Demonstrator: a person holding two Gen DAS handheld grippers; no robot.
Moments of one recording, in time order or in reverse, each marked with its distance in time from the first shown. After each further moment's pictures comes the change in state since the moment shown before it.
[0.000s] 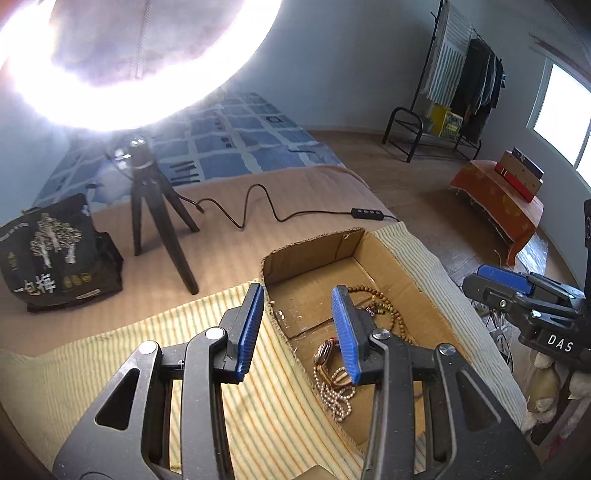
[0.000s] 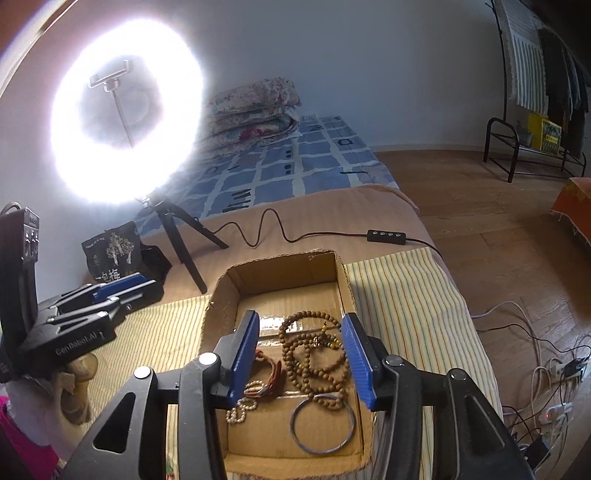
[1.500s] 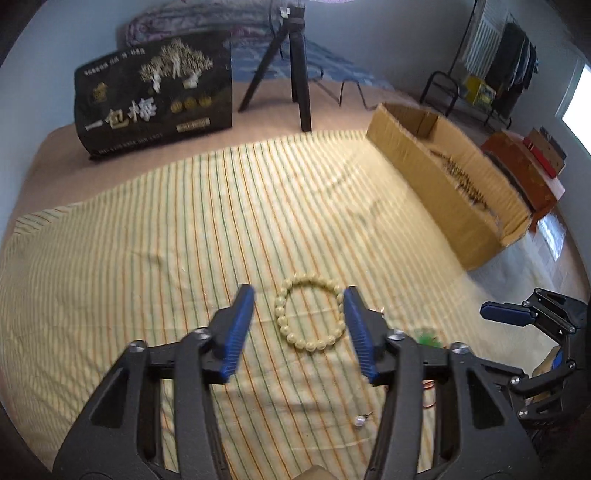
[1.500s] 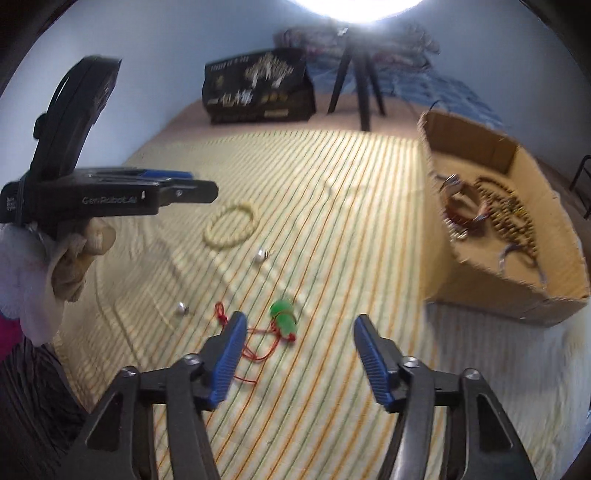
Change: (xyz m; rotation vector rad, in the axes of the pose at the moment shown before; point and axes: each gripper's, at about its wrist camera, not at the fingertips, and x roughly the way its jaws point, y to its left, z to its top) left arm -0.051 0.122 -0.180 -0.070 0.190 0.089; right arm 0.032 0.158 -0.192 -0.362 0.257 0.194
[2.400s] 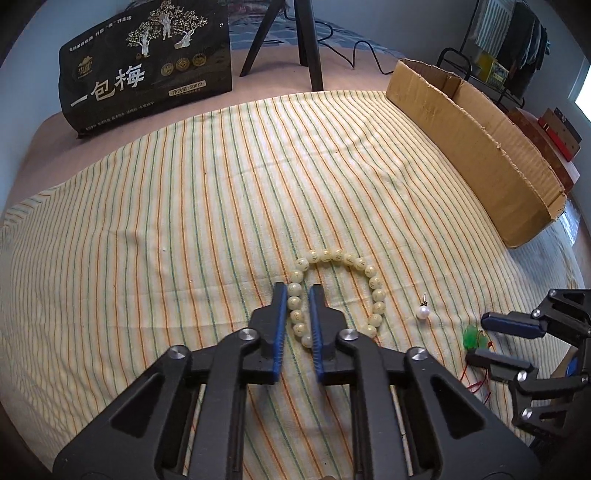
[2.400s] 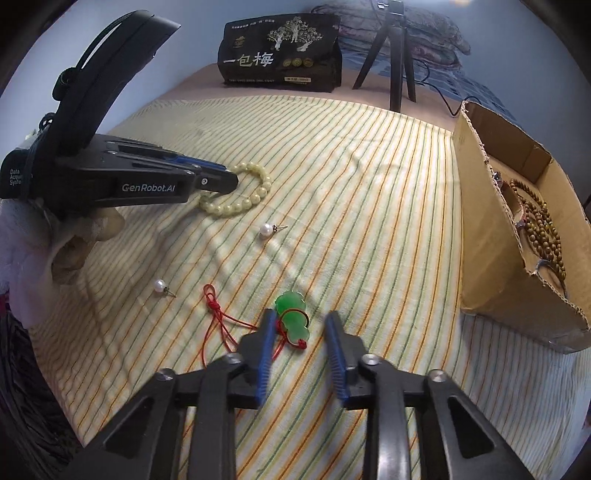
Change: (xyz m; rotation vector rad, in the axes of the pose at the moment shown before) left arm 0.043 0.001 -0.007 0.016 0.065 0.054; right arm 0.036 0.014 0.002 -0.103 0.069 -0.023
